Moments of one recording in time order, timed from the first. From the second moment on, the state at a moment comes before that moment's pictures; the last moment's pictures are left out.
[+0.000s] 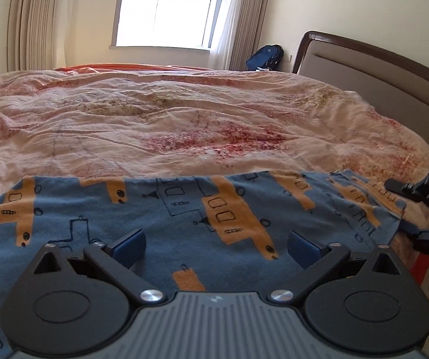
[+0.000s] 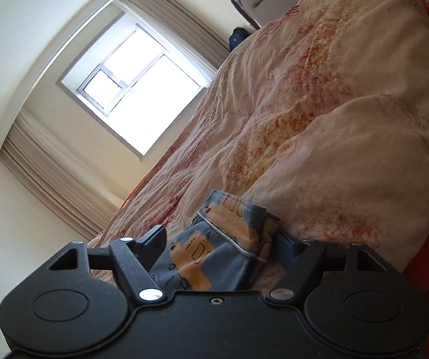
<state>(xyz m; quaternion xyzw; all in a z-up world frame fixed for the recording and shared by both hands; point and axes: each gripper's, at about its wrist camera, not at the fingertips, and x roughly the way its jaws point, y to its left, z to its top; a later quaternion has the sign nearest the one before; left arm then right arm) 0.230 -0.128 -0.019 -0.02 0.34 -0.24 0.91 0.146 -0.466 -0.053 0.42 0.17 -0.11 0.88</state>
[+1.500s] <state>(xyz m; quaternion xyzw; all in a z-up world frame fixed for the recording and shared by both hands) 0.260 -0.116 -0.043 -0.26 0.41 -0.28 0.83 0.137 -0.300 -0.026 0.02 0.23 0.16 0.96</state>
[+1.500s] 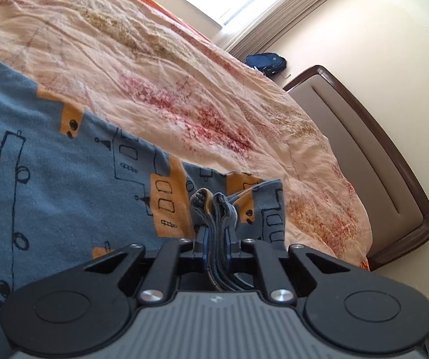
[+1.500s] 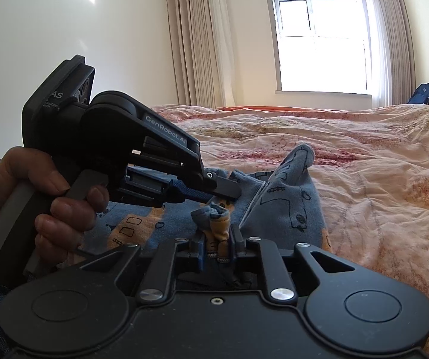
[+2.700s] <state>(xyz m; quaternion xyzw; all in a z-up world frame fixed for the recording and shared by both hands) 0.196 0.044 0.002 -0.20 0.33 -0.15 0.91 0.146 -0.153 -0.008 -0.02 0.25 0.31 0.92</state>
